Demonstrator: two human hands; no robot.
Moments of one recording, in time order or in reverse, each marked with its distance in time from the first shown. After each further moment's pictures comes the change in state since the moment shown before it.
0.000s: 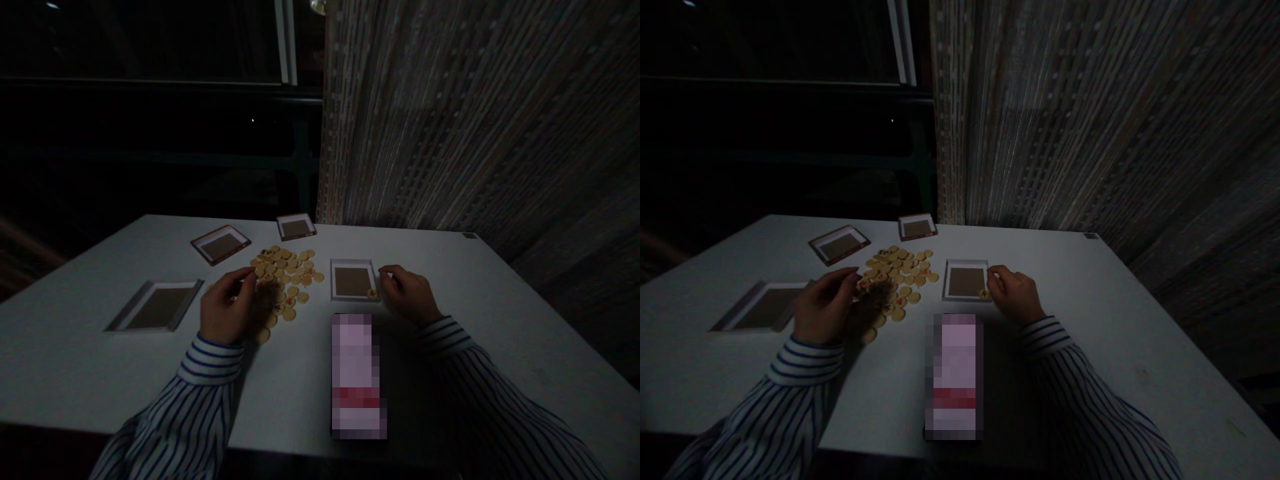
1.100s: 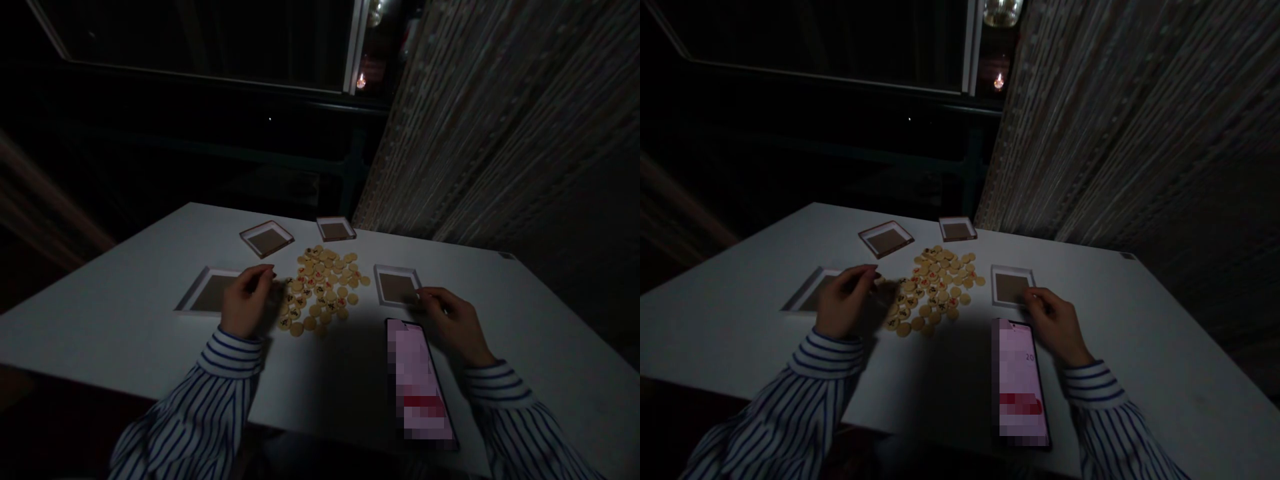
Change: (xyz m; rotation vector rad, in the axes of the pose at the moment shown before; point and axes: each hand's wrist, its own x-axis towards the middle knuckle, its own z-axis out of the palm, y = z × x) left_hand 0.024 -0.056 -0.060 -0.193 -0.019 -0.142; right_hand -0.016 -0.063 -0.002 0.403 -0.074 0.330
